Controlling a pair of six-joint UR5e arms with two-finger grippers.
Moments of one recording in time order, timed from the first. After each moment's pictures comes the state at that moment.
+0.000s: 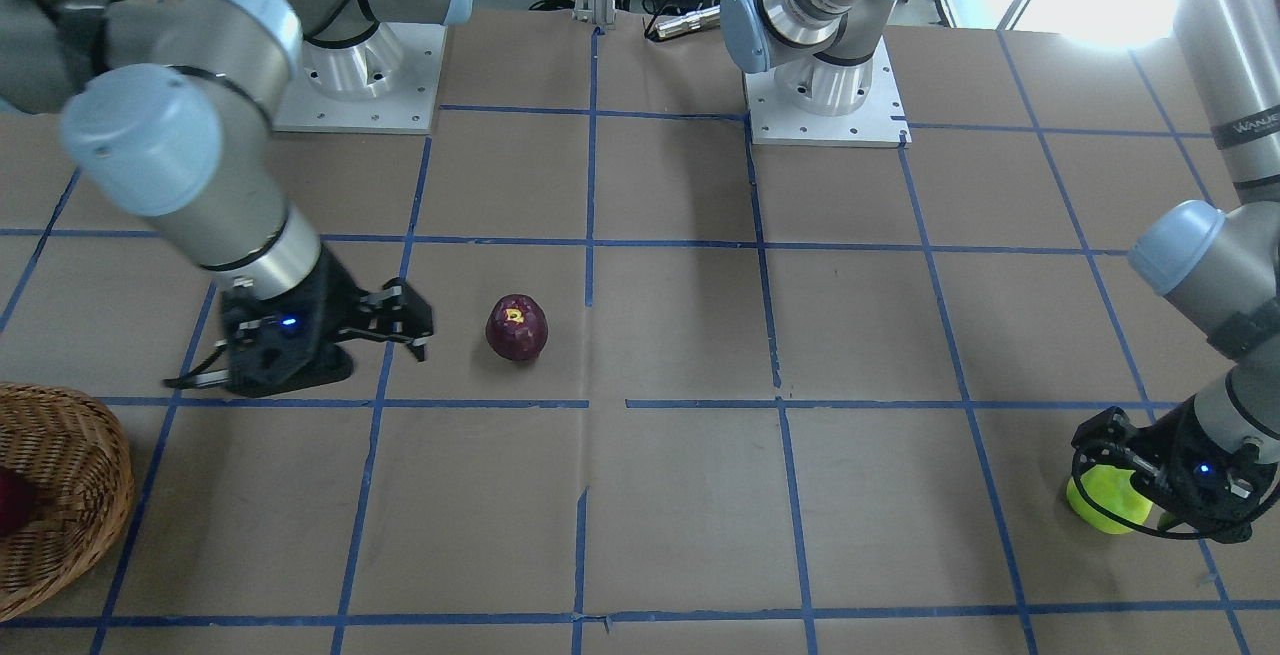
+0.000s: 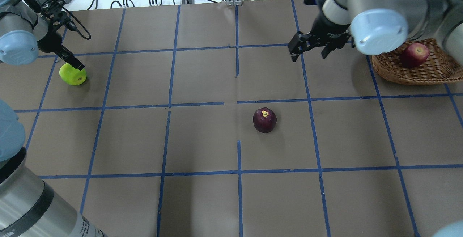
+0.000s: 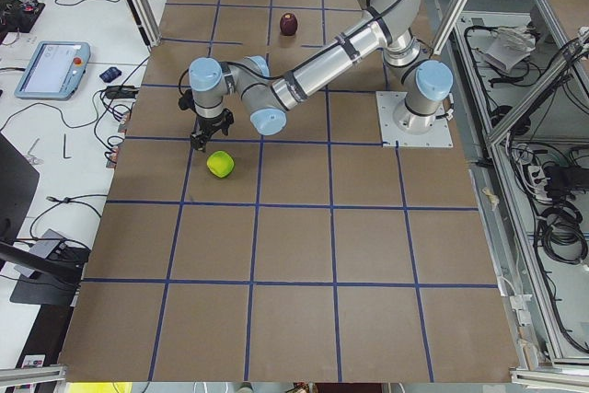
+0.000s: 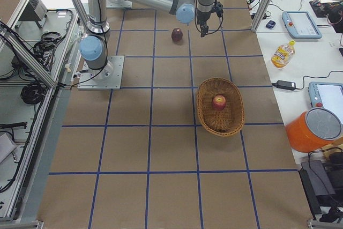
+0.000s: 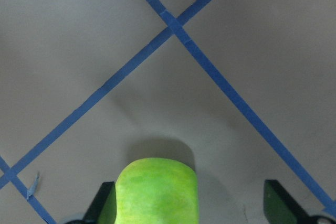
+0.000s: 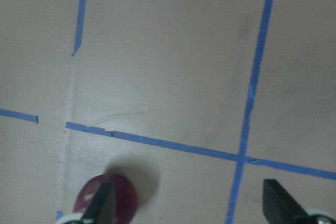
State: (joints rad) left arm -1.09 -2.15 -1.47 -0.99 1.53 1.20; right arm 1.63 -1.32 1.66 -1.97 -1.42 -0.09
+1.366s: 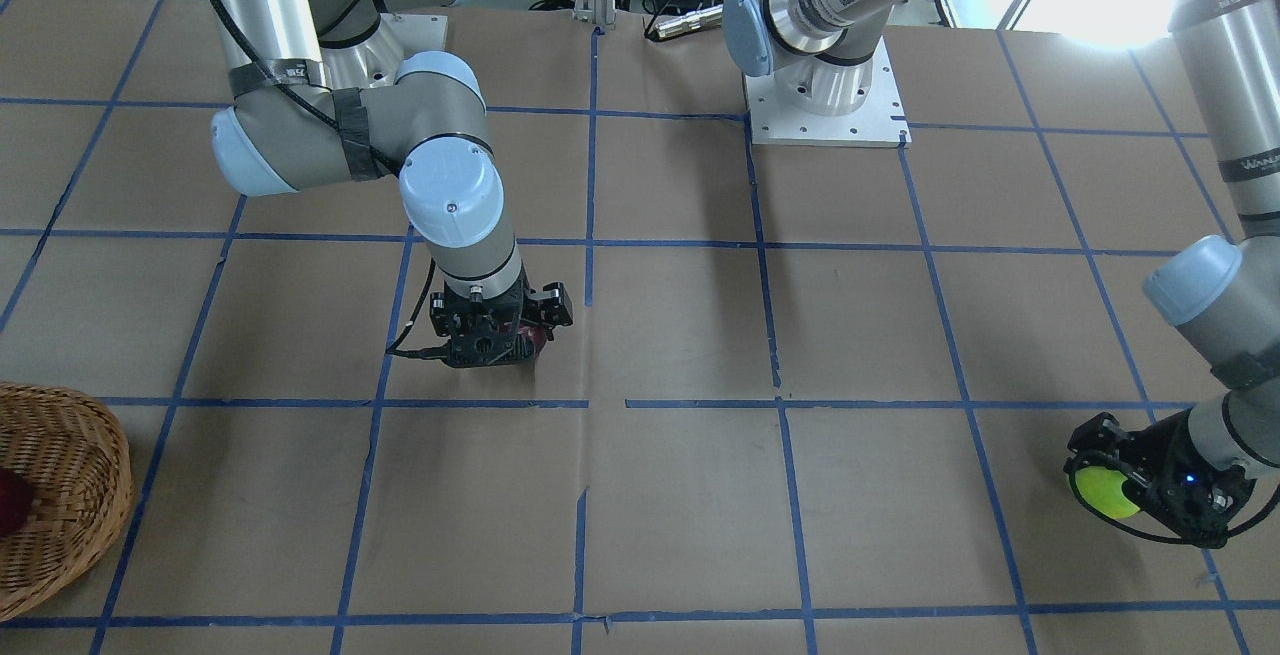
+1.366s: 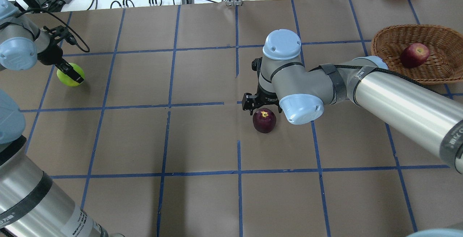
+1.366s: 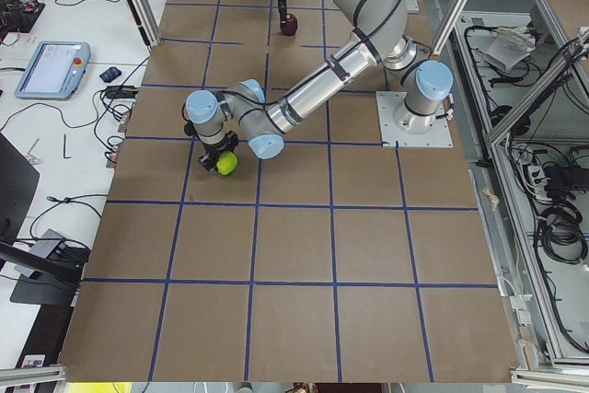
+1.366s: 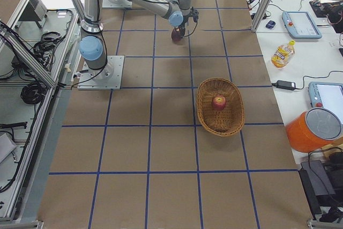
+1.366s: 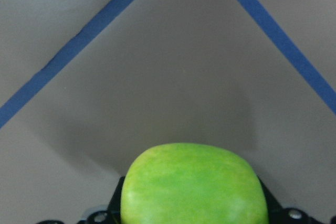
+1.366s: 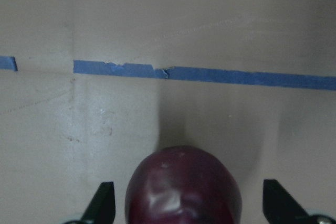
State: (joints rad) left arm -1.07 -2.21 -1.42 -1.15 1.56 1.17; right arm 1.83 -1.21 1.88 -2.20 -1.50 0.18
